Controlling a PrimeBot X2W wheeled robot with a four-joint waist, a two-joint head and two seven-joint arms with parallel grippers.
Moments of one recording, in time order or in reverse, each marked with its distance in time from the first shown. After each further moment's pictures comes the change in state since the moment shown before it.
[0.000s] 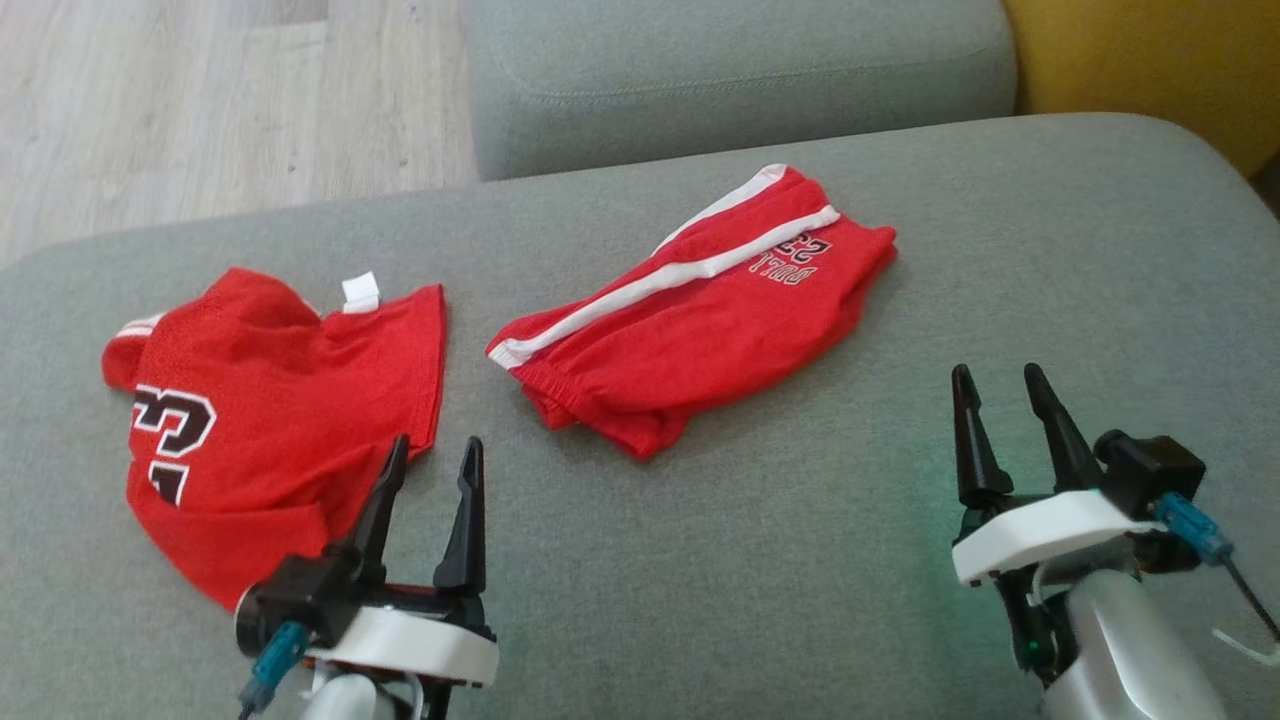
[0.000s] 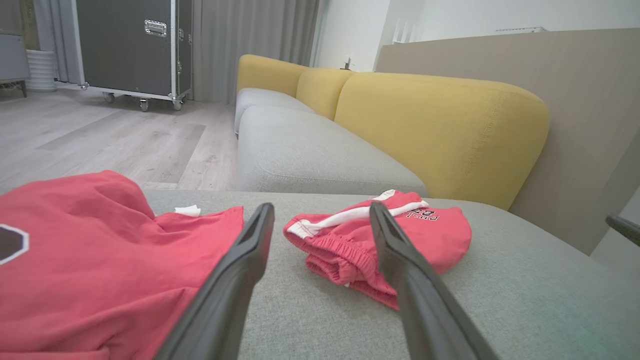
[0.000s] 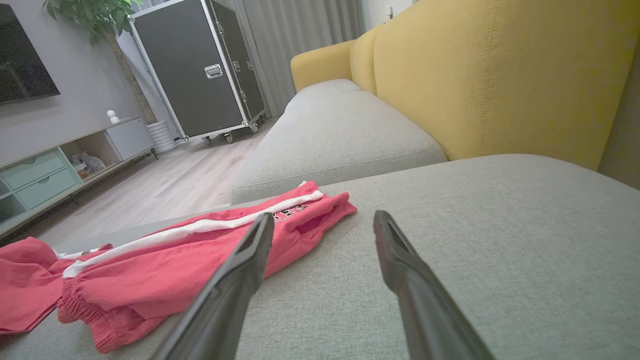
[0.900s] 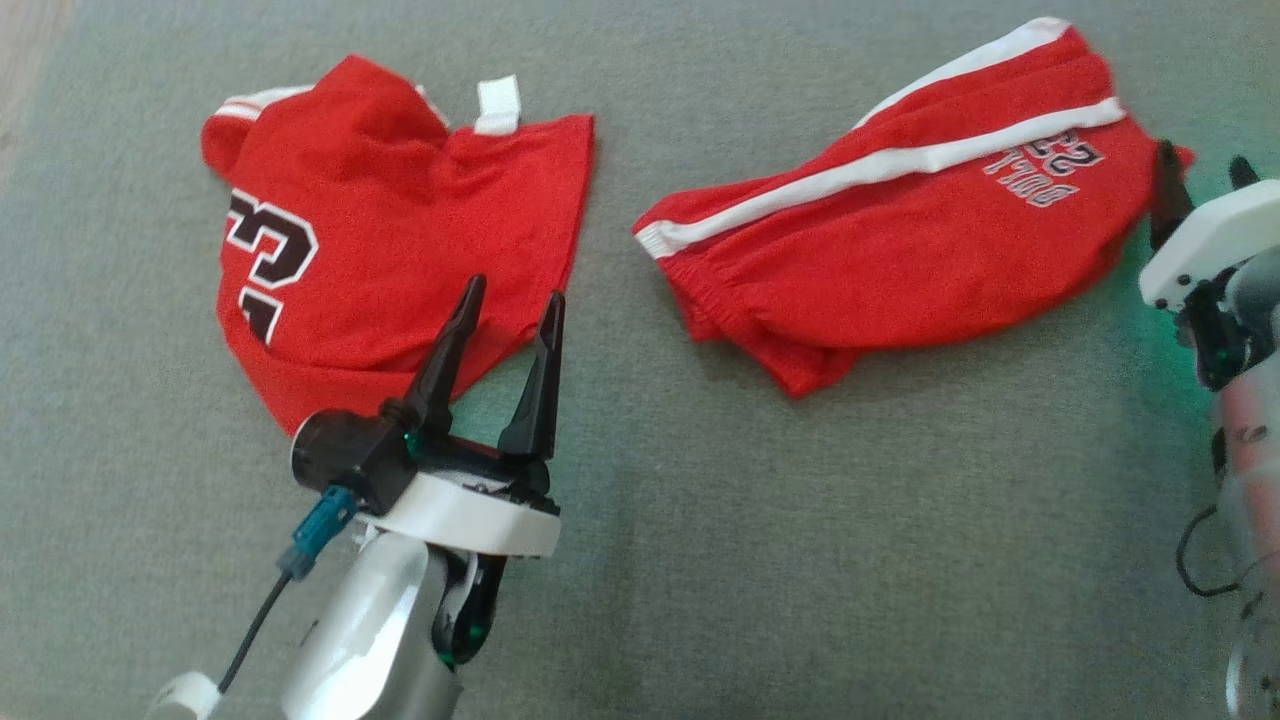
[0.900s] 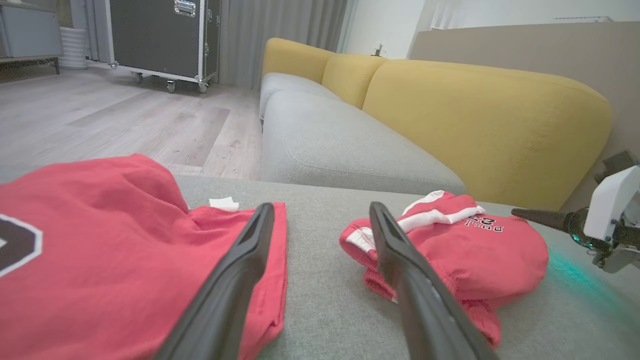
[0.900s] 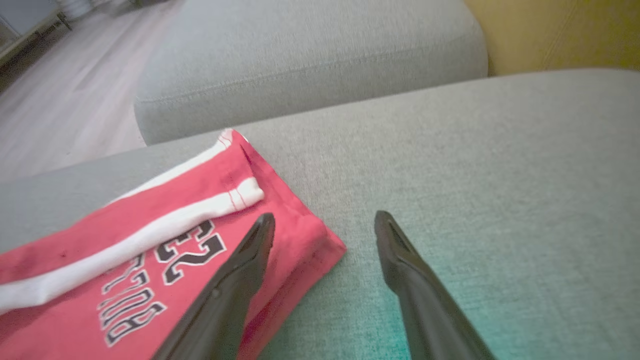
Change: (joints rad) left arm -0.237 -0.017 -0.121 -0.016 -0.026 -0.023 0.000; right arm -0.612 -0.153 -0.291 0.510 -0.140 0.000 0.314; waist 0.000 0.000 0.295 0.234
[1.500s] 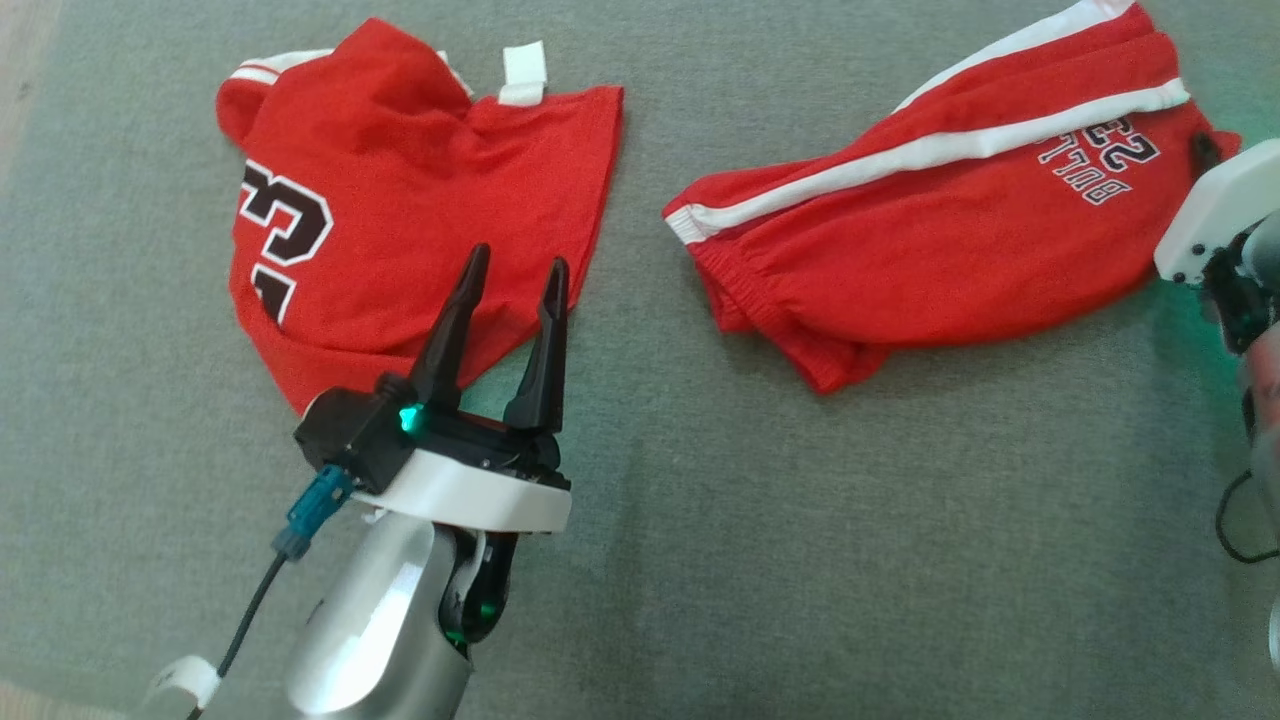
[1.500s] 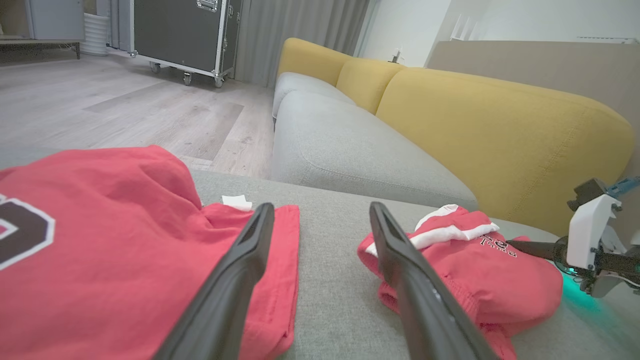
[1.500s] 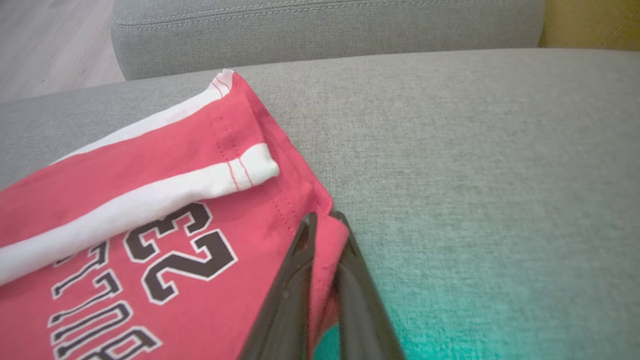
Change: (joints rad) left arm -0.038 -0.001 -0.038 -0.027 -0.085 0.031 0.000; right arm -0.148 -0.065 0.076 0.206 -0.063 0.000 0.052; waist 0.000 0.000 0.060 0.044
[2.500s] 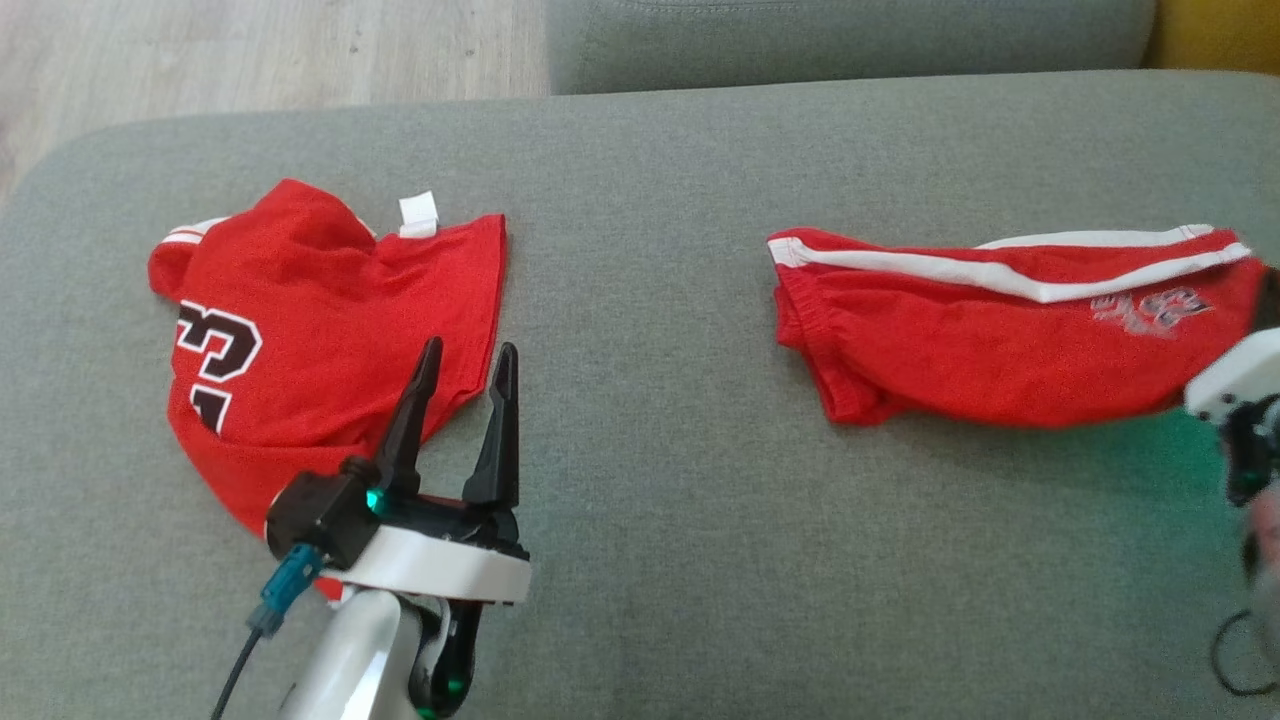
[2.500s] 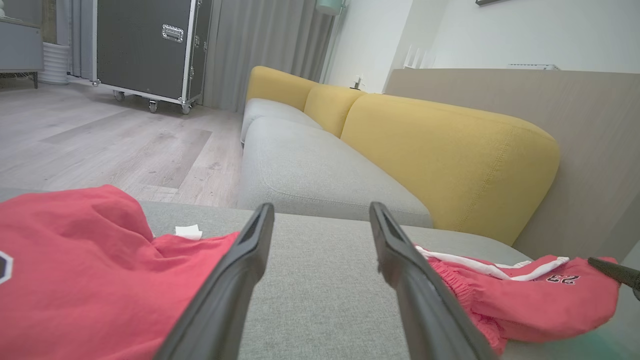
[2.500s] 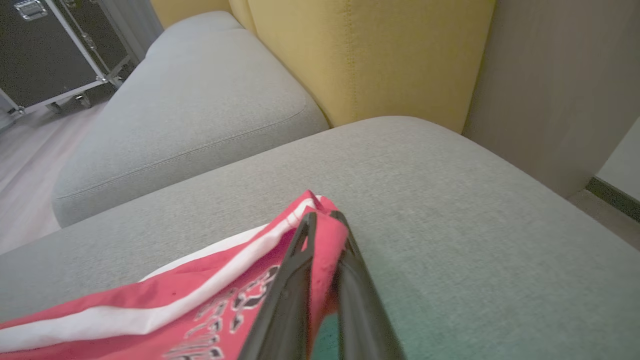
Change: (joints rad) left arm 0.144 0.000 0.094 0.007 0.038 -0.015 0.000; right arm 0.234 -0.022 -0.114 0.023 0.130 0.000 -0.333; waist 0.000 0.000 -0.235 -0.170
